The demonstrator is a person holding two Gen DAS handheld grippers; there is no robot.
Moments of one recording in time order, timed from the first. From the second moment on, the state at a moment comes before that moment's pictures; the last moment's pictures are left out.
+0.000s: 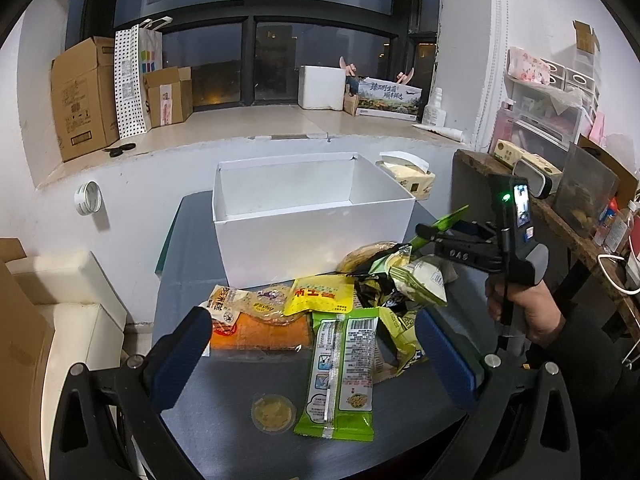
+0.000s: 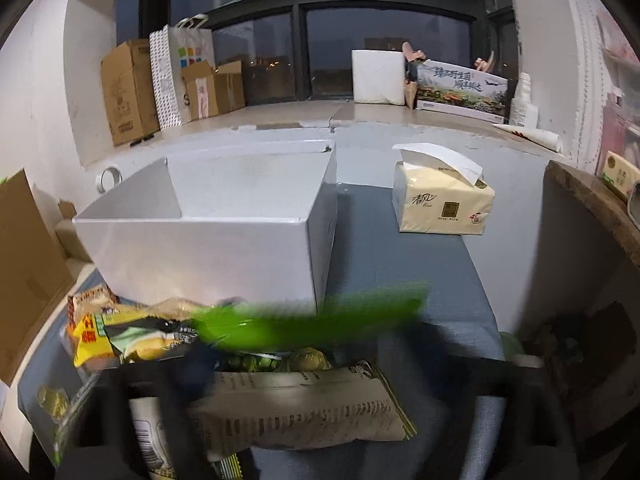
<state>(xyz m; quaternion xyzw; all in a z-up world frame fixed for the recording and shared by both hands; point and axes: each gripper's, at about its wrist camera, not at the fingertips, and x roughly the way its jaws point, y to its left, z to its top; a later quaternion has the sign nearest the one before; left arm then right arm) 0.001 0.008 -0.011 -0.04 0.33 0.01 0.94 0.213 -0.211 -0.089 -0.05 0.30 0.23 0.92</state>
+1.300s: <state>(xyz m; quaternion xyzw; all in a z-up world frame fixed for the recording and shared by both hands) 0.055 -0.025 -0.124 -0.06 0.47 -0.14 0.87 0.077 -0.287 0.009 0.03 0.21 0.28 0.94</state>
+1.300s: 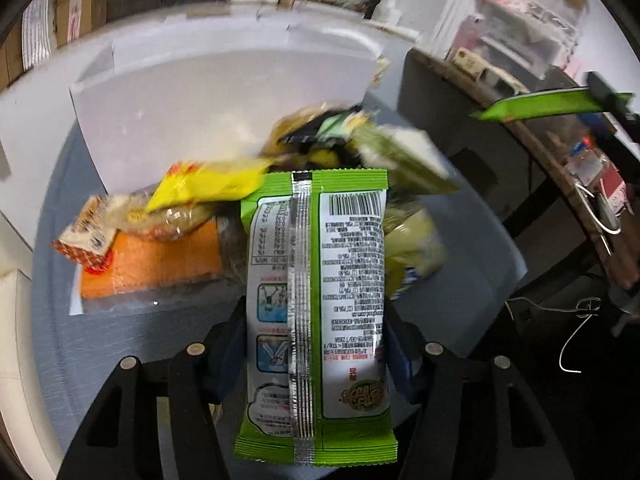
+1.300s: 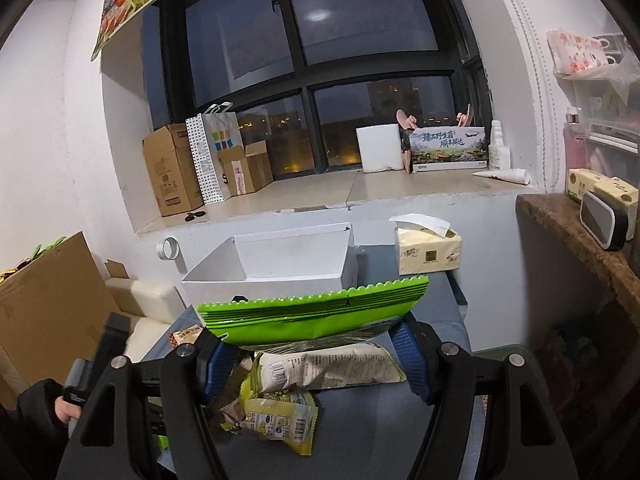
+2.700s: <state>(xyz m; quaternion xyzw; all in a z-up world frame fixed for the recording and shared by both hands) 0.255 0.097 -0.040 -0.11 0.39 0.04 0.91 0.330 -0.123 0.010 -0.01 0.39 0.25 0.89</state>
